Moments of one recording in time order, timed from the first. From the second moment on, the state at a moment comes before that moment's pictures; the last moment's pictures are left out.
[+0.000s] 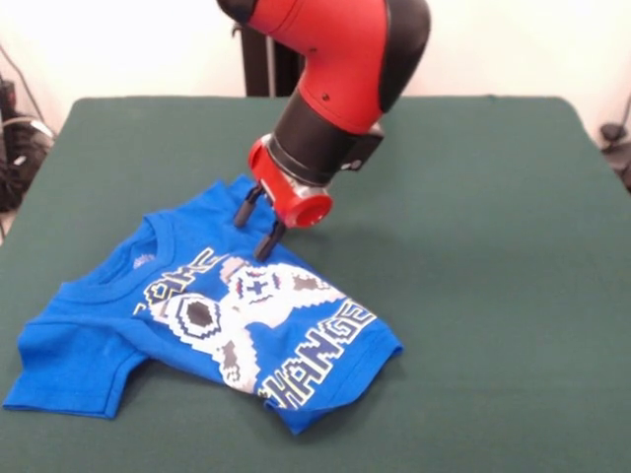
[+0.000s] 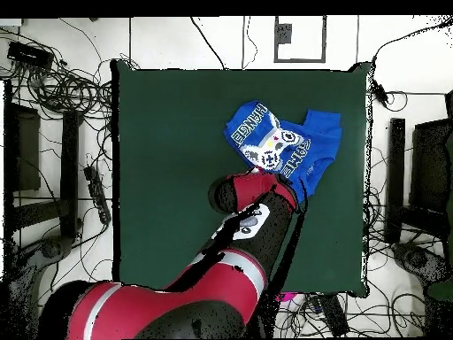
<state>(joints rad) 0.13 -0.16 -0.50 1.36 -0.12 0.33 2.94</state>
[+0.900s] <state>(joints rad) 0.15 -0.21 -0.55 1.60 -0.12 0.30 2.94</state>
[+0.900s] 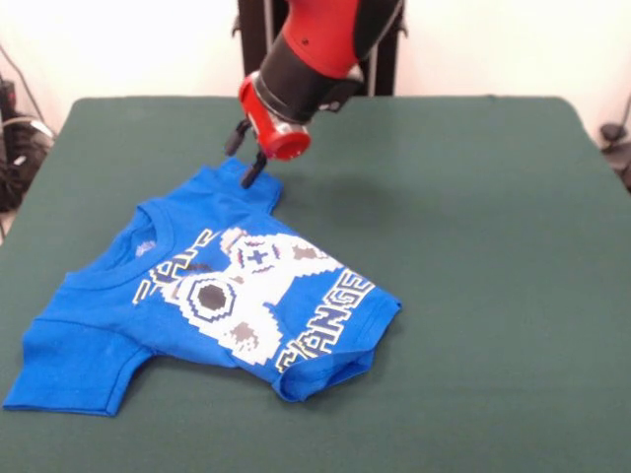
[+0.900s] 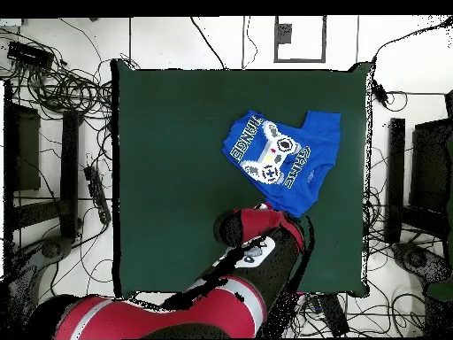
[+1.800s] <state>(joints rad) 0.15 -0.17 -0.56 1.66 -0.12 0.22 2.94</state>
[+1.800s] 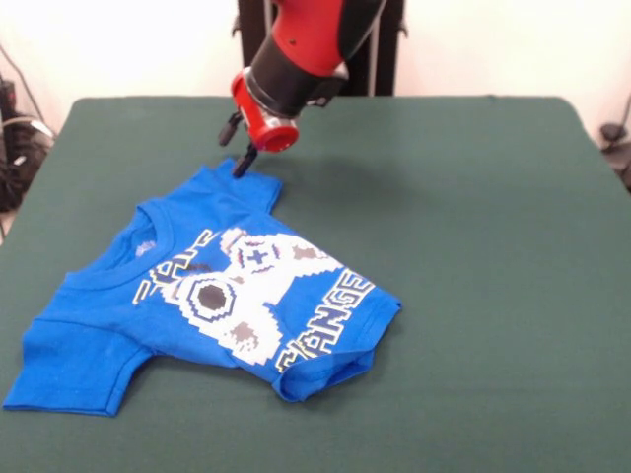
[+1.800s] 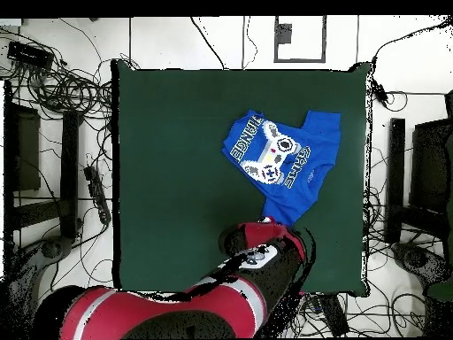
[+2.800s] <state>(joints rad) 0.32 0.02 -0.71 1.69 -0.10 0.29 2.94</state>
